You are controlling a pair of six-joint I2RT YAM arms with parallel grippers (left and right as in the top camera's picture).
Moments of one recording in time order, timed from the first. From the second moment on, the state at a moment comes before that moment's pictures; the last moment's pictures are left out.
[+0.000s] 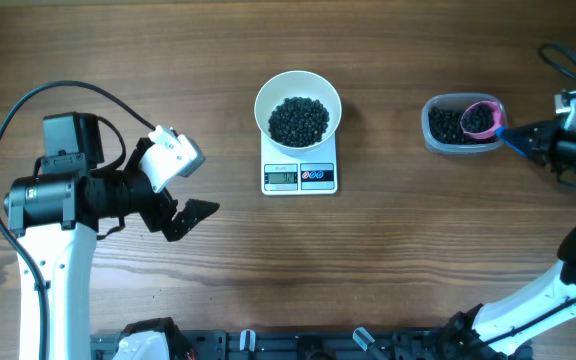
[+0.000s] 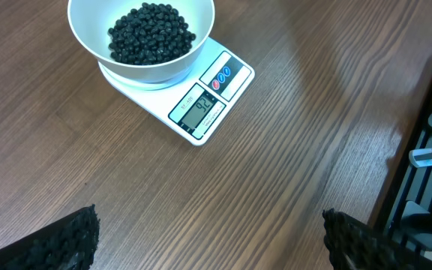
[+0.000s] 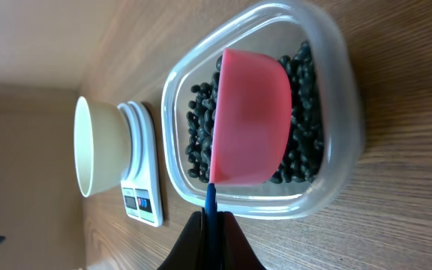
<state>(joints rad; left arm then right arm) 0.14 1.18 1.17 -1.23 0.70 0.95 -0.69 1.98 1.44 -1.08 -0.96 -0.36</state>
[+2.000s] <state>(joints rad) 0.14 1.18 1.17 -1.23 0.70 0.95 0.01 1.91 1.43 -0.75 -1.24 -0.18</state>
